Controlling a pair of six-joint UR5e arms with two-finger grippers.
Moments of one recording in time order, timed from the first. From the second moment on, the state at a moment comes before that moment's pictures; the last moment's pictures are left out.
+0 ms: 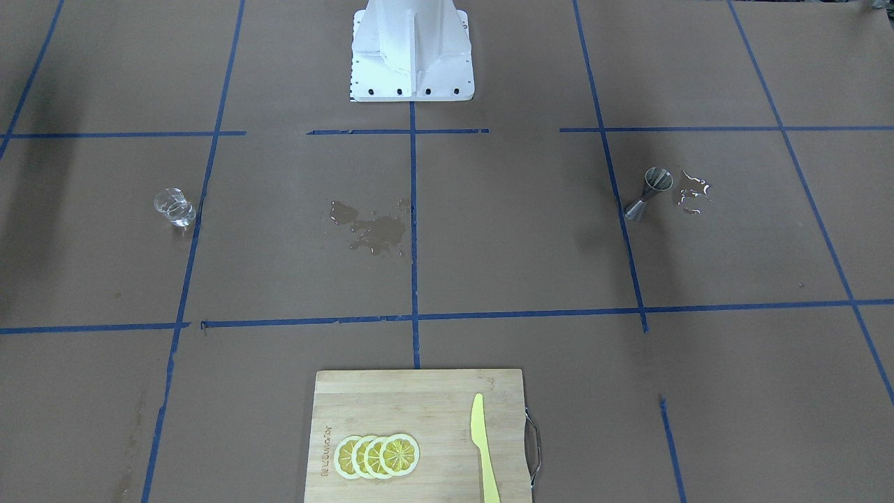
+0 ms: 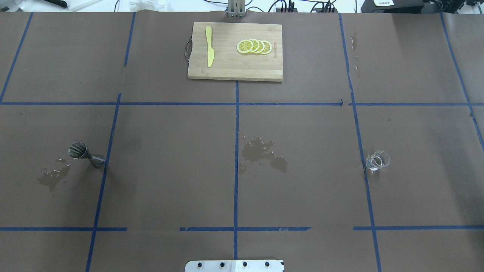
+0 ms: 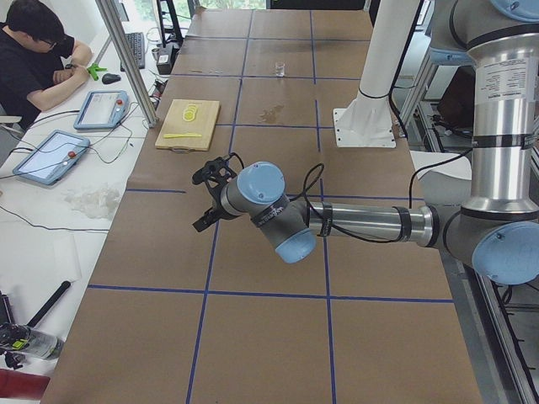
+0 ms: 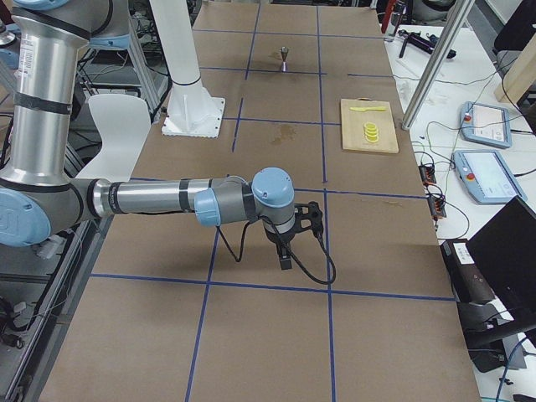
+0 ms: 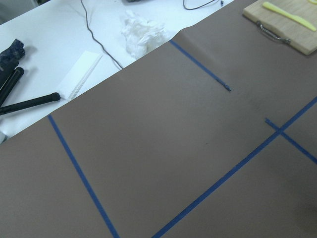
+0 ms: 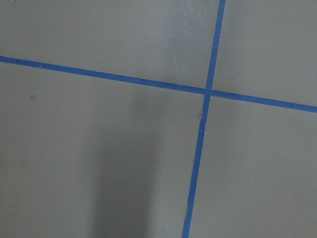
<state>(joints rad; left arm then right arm) -1.57 -1.50 -1.69 -2.50 -2.51 -0.05 1.54 -1.78 1.86 -1.44 2.38 0.01</state>
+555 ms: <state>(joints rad) -1.36 -1.45 -1.75 -2.85 -2.35 -0.50 1.54 -1.78 1.86 -1.44 2.38 0.01</state>
